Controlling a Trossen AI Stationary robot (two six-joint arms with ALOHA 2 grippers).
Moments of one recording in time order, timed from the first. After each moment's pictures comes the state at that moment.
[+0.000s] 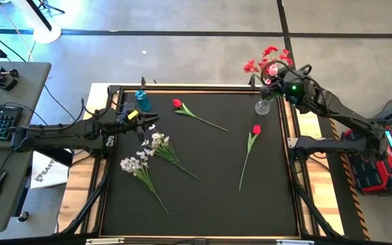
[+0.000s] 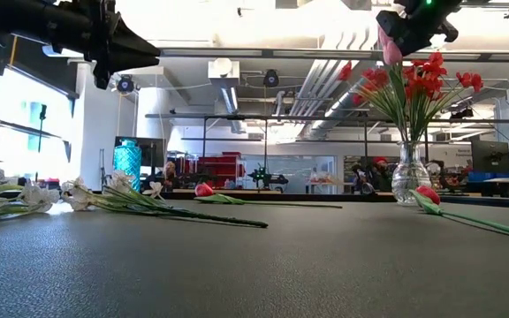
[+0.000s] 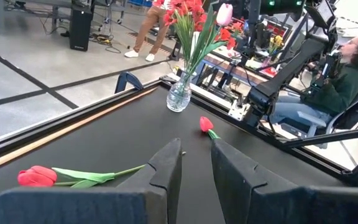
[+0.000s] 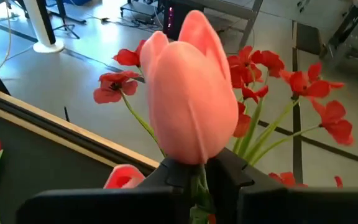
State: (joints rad) left arm 0.17 0.60 0.40 0.07 -0.22 -0.36; right arm -0.54 0.90 1.05 -0.63 0.62 0.16
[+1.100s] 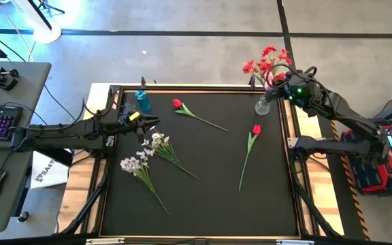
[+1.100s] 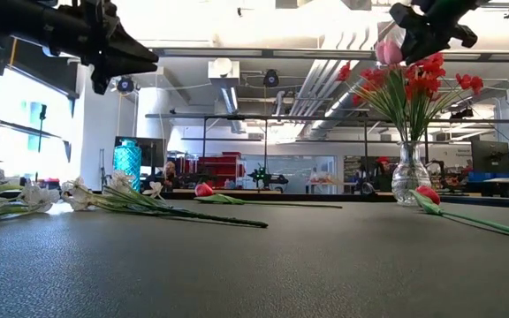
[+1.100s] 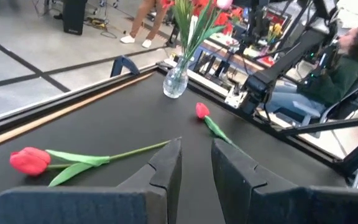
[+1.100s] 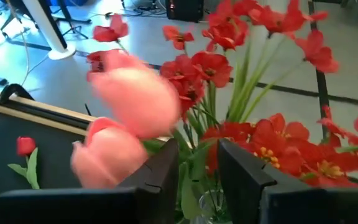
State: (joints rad) left arm 0.17 0.60 0.40 0.02 -0.18 -0.39; right arm -0.56 0.83 1.05 -0.78 0.55 0.40
